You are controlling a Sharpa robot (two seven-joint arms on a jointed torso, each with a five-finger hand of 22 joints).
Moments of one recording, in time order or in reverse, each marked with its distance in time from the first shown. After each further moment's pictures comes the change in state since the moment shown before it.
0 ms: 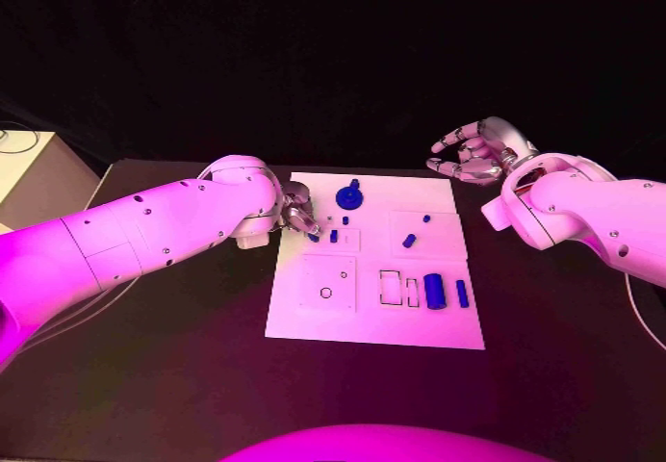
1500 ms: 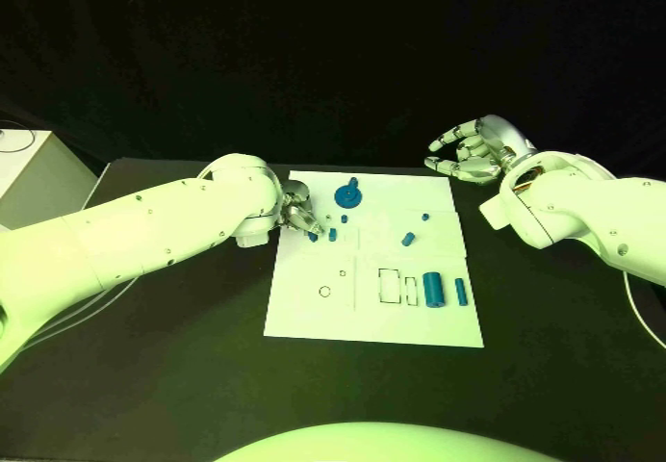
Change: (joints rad) left arm 0.002 0.011 -0.008 -0.008 -0.022 -0.006 -0.006; left_hand -0.064 -0.025 -0.070 0.034 0.000 0.020 0.002 -0.009 -0.005 0.004 -0.004 0.005 0.001 0.000 0.000 0.000 0.000 0.000 0.000 0.000 0.000 0.000; right arm 0.000 -0.007 0.000 0.012 -0.001 -0.002 0.002; right_hand 0.000 0.000 0.000 0.000 0.000 0.000 0.000 0.000 0.000 0.000 0.000 0.000 0.000 0.000 0.000 0.000 0.000 0.000 0.000 0.000 0.000 0.000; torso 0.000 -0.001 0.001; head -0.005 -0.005
